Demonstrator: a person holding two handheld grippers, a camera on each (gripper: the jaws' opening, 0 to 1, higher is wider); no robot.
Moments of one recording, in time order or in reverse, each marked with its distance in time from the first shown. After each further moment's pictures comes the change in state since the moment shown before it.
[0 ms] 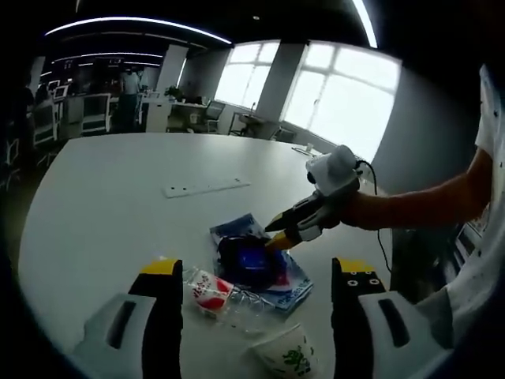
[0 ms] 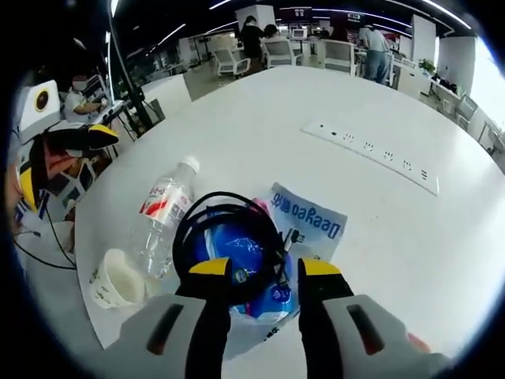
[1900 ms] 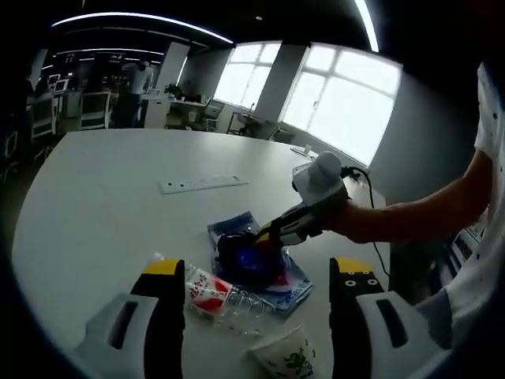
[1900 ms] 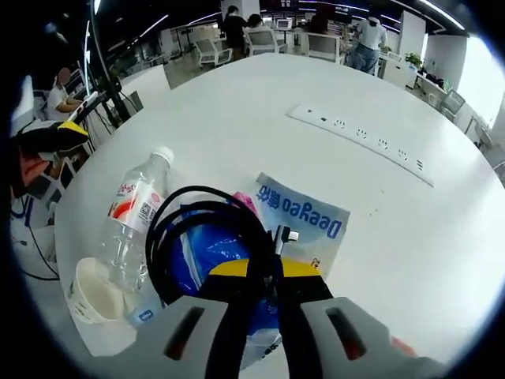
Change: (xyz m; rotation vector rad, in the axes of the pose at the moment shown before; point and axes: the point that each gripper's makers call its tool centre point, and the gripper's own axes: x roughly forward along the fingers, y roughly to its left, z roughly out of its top) left arm 0.011 0.003 -0.003 -0.022 0.001 -0.022; right arm 0.024 -0.012 -0.005 0.028 0.053 -0.113
